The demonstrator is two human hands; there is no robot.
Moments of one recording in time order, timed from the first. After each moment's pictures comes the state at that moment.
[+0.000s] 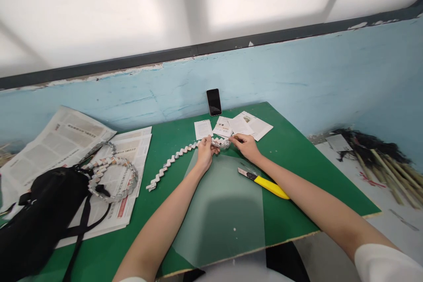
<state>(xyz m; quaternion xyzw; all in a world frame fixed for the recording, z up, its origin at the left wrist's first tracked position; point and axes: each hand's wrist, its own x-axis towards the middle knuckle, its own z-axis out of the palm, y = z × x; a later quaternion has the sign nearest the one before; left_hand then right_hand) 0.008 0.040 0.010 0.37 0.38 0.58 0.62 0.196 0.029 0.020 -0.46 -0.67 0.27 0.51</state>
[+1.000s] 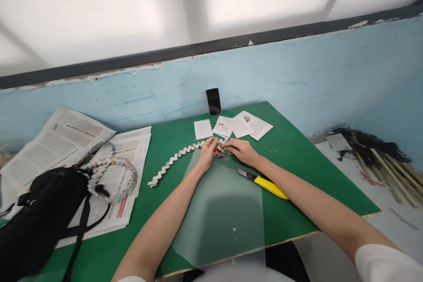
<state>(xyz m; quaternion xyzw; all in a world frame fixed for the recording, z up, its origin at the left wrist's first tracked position) 0.008 0.031 0.018 0.44 0.35 0.50 0.66 0.194 0.018 0.025 -0.31 -0.81 0.21 0.44</state>
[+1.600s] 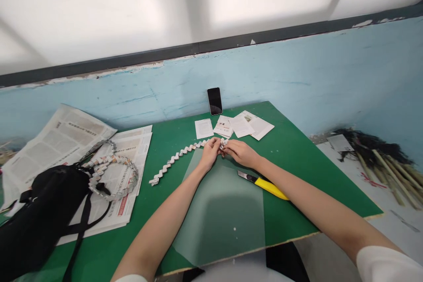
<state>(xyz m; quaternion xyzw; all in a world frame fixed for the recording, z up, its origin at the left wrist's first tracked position) 0.010 0.033 0.009 0.47 0.36 0.49 0.63 0.188 0.014 0.029 -0.27 -0.88 0.09 0.39</state>
